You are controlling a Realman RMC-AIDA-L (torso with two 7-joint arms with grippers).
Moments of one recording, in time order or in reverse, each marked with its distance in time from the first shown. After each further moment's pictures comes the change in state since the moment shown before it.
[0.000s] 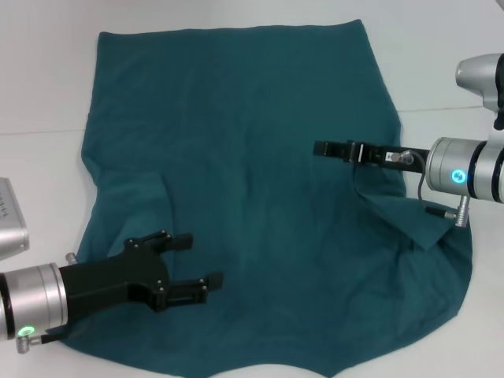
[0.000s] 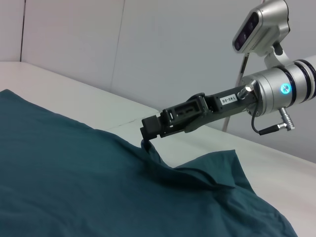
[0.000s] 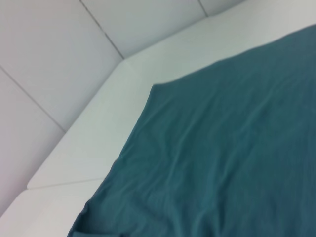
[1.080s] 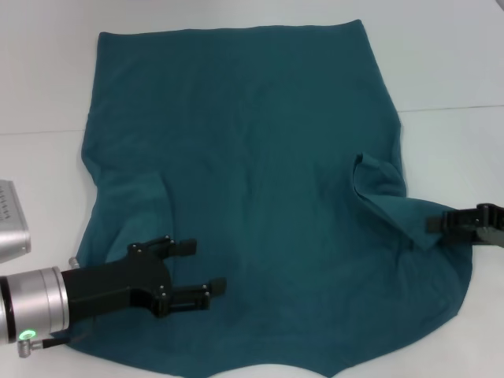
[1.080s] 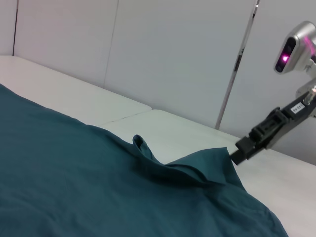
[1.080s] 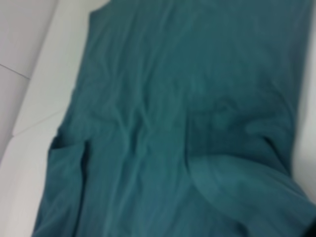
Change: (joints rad) left arm 0.001 0.001 0.009 -0.002 0.007 0.013 -0.016; right arm -0.240 -0.175 -0.021 -0.211 -0.173 -0.462 0.431
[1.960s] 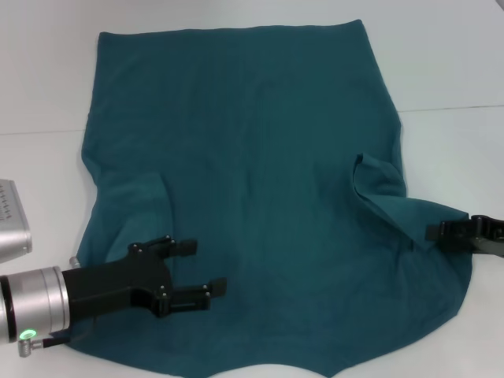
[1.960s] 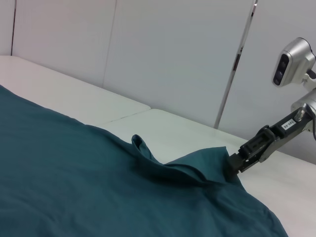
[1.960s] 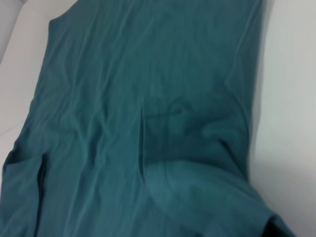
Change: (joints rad) left arm -0.003 0.000 0.000 0.000 0.003 0.000 0.002; right arm -0.011 0.050 0.035 0.011 -0.065 0.117 -0.026
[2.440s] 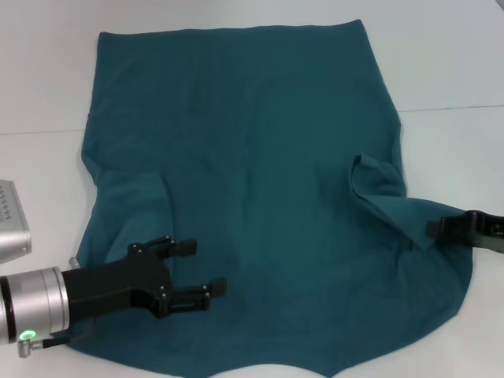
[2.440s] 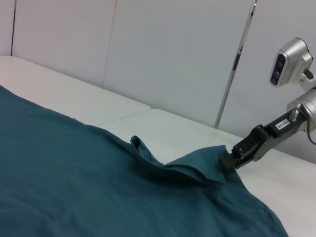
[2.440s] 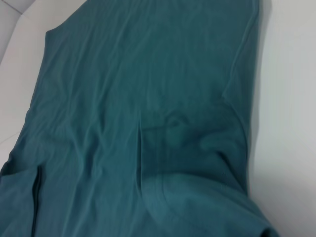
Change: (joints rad) left arm 0.002 0.000 0.000 0.000 -0.001 0.000 0.004; right arm 0.005 0.016 0.002 0.003 0.007 0.048 -0.007
